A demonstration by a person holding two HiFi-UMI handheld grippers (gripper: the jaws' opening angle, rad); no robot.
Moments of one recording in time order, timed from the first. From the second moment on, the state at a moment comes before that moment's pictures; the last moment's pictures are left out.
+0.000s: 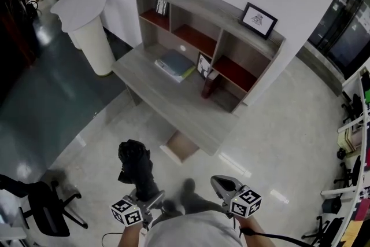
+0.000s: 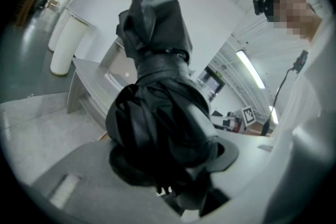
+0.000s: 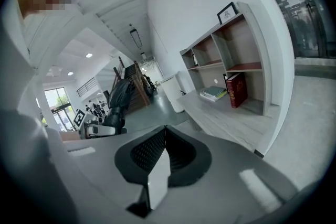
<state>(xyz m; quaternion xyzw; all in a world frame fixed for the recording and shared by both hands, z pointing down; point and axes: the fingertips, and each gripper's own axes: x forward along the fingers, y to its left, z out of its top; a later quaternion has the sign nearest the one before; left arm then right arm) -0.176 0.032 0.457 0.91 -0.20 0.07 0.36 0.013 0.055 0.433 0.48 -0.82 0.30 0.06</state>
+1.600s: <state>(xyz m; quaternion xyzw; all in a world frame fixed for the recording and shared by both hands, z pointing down) -0.092 -0.076 0.578 0.87 -0.18 0.14 0.43 0.069 -0.064 0.537 0.44 -0.82 0.36 0.11</state>
